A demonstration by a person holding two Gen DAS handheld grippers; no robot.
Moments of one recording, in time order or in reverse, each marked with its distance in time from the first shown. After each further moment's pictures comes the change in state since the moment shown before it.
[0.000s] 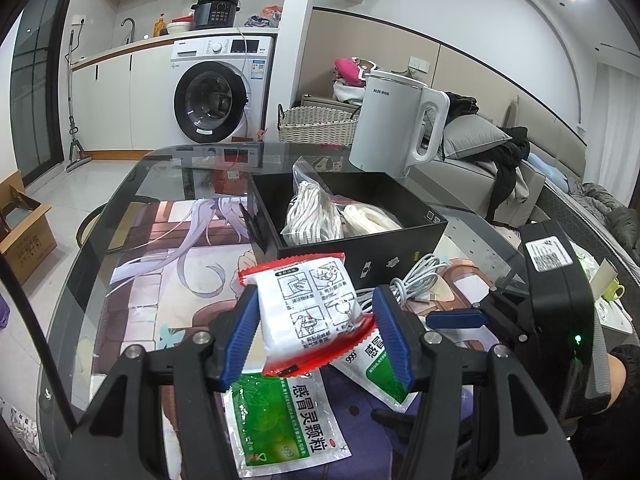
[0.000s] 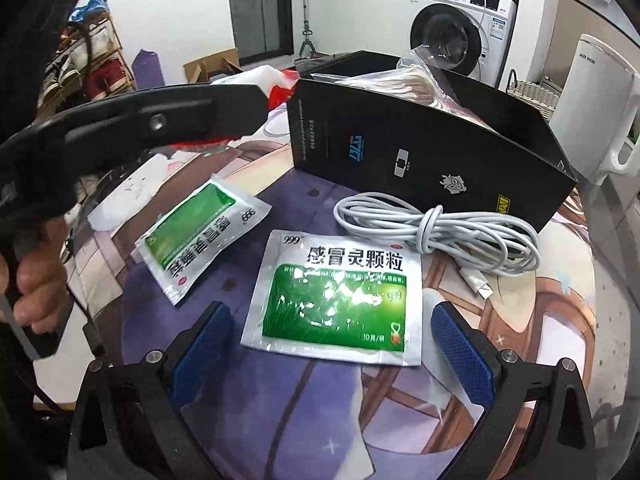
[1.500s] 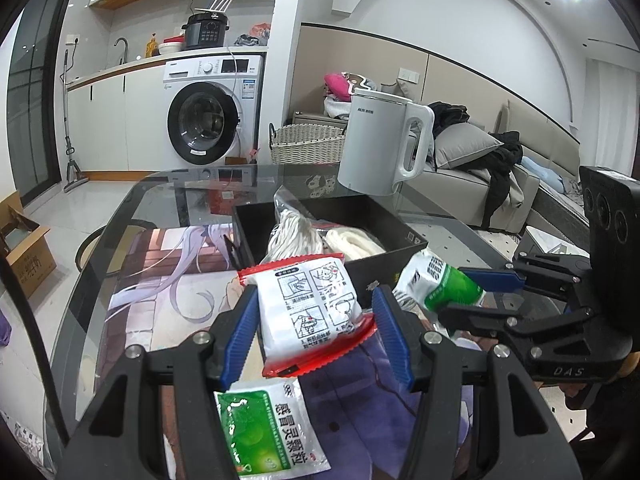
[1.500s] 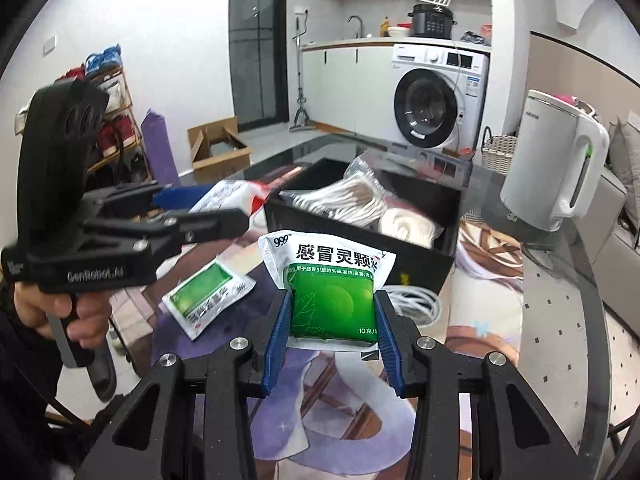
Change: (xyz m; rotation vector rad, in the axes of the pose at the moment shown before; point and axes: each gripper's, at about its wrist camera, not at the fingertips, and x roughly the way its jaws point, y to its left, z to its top) left arm -0.009 -0.019 0.012 0.043 -0.059 -0.005; right arm -0.086 -0.041 0.002 0.019 -0.280 -0.001
